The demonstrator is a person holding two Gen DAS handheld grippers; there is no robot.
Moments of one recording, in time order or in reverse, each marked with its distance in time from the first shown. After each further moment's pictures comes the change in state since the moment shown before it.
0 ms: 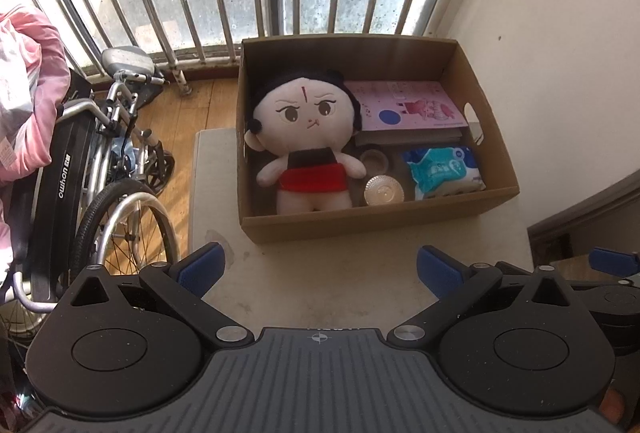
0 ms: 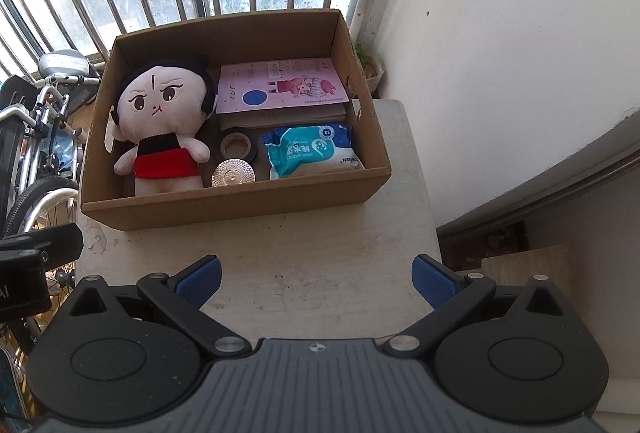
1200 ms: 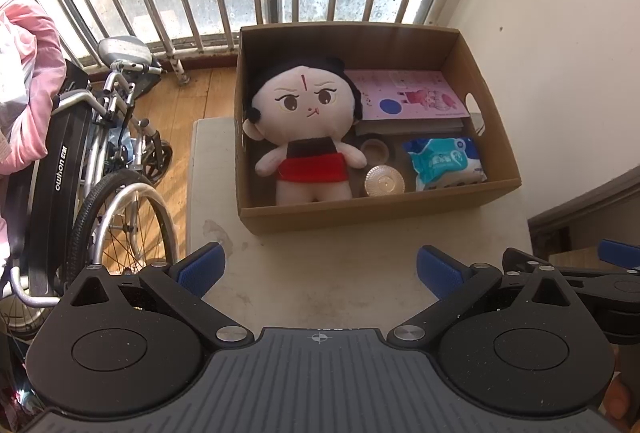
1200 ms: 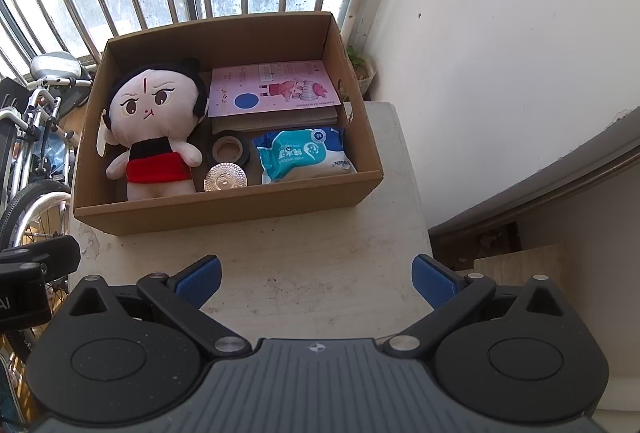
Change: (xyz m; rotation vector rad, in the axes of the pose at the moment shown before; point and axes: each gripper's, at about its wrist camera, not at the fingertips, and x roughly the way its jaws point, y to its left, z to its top) left arm 0.006 0.002 0.002 -0.005 0.041 -0.006; right arm 0.002 0.000 0.005 0.002 -0.003 -0.020
